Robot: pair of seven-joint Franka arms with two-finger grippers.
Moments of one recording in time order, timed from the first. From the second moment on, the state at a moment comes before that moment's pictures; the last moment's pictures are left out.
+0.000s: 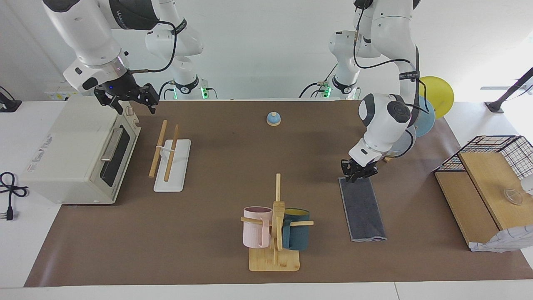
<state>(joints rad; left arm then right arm) -0.22 0.23 -0.02 -2.08 -0.16 2.40 0.12 0.00 -0.03 0.02 -1.63 -0.02 1.50 0.01</state>
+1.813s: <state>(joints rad) -0.06 0.38 -0.03 -1.96 -0.44 2.39 0.26 0.00 -0.03 0.02 -1.63 -0.02 1.49 0.01</state>
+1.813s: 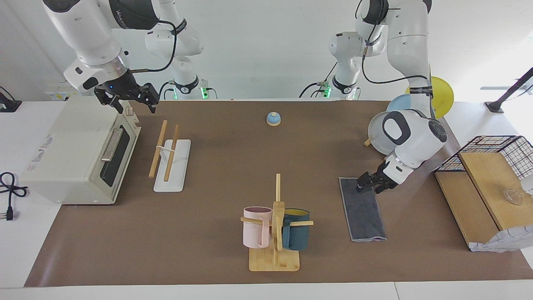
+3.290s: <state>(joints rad) -0.06 0.40 -0.03 -1.92 -0.45 2.40 0.27 0.00 -0.03 0.02 -1.63 -0.02 1.49 0.01</state>
